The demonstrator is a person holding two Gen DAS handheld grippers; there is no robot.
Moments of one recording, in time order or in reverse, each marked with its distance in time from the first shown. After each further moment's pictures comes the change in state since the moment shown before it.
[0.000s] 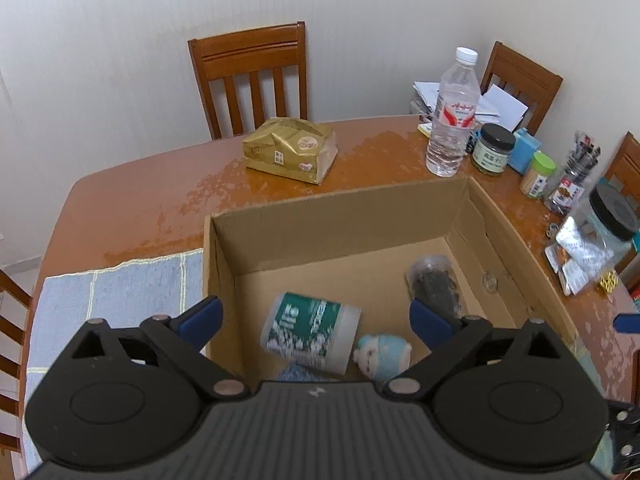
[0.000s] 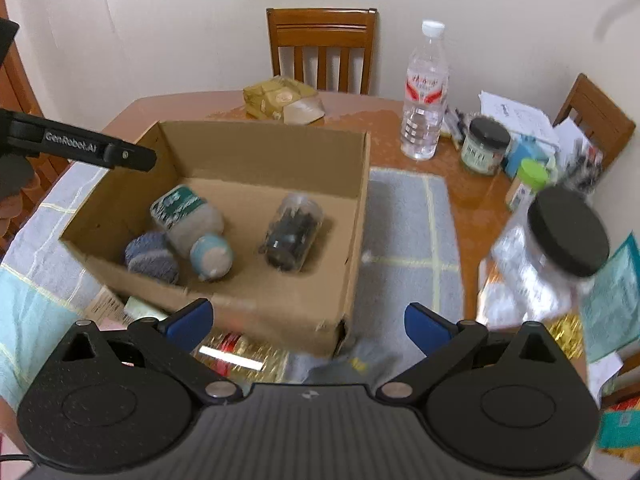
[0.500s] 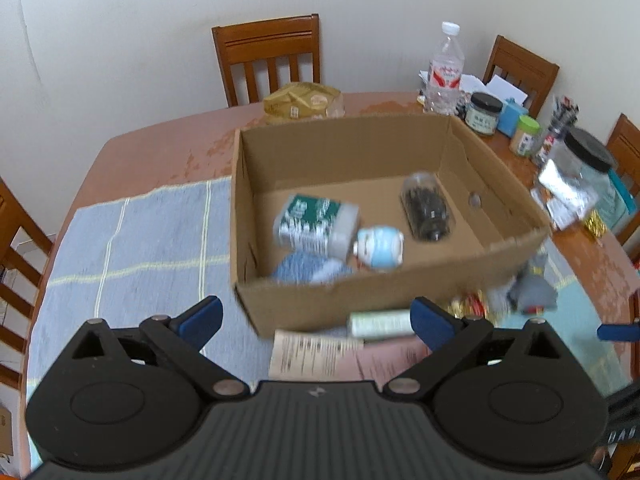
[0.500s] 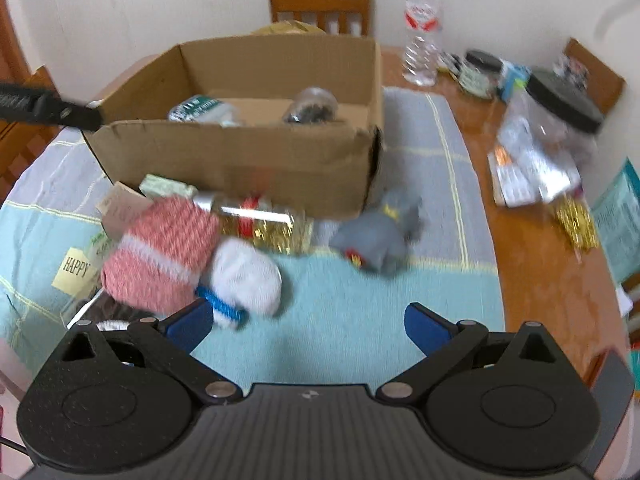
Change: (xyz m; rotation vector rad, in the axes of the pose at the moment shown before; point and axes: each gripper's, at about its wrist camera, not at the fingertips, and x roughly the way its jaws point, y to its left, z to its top) left arm -0.056 -0.009 -0.101 -0.028 0.000 0.034; right arm -0.005 0.020 -0.109 0.031 0.050 -0.020
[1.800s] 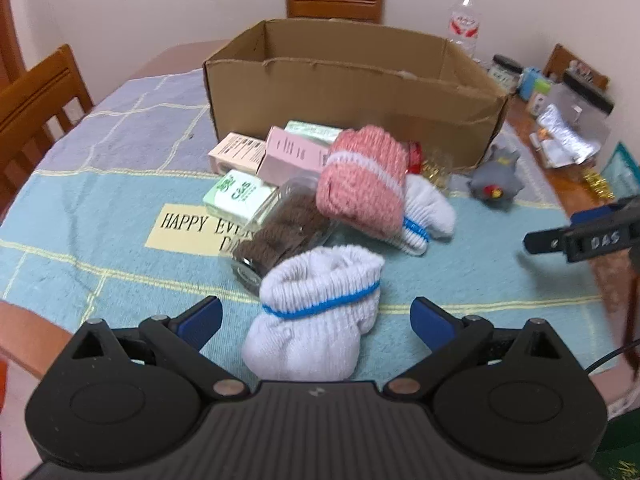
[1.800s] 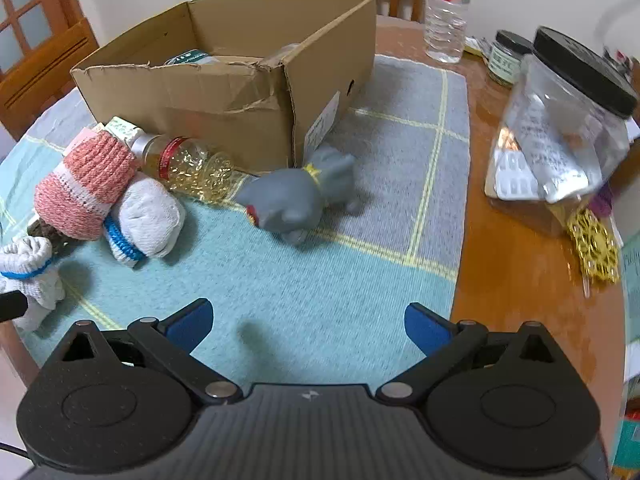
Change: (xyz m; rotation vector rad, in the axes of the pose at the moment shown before) left arm -0.016 -0.119 -0.141 -0.263 0.043 0.171; right arm 0.045 -0.096 -0.001 -0.219 0.049 0.155
